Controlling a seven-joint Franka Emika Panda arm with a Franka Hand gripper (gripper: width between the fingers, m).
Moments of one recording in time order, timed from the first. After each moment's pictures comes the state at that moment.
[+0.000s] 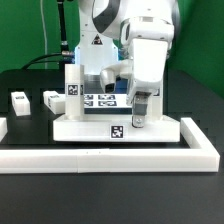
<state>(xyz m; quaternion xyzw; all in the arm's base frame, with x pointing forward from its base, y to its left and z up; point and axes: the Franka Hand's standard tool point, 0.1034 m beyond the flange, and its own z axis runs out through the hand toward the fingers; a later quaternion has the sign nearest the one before) 0.661 0.026 0.057 0.72 0.65 0.12 0.20</state>
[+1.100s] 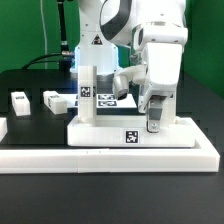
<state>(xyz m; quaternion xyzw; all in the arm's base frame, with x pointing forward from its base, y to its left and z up) 0.658 0.045 0.050 0.72 0.65 0.15 0.21</state>
